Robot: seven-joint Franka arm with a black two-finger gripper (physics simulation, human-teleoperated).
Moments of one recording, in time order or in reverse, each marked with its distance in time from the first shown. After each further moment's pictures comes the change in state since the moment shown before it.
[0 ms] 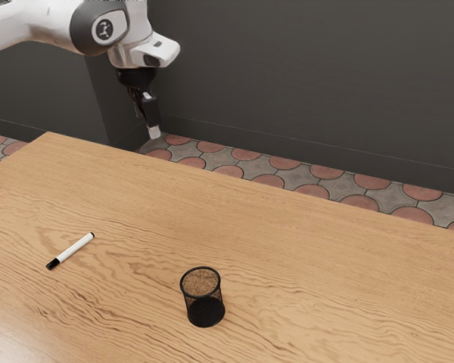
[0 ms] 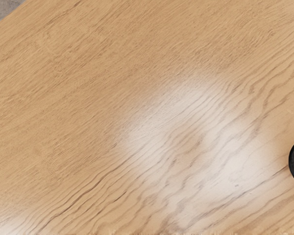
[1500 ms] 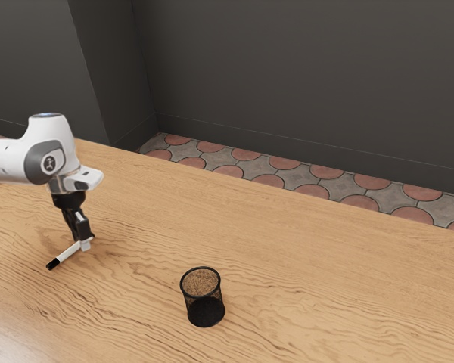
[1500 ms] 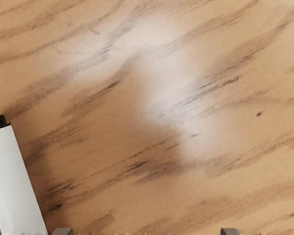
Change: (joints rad) arm 0.447 0.164 0.011 -0.571 0.027 0.457 0.127
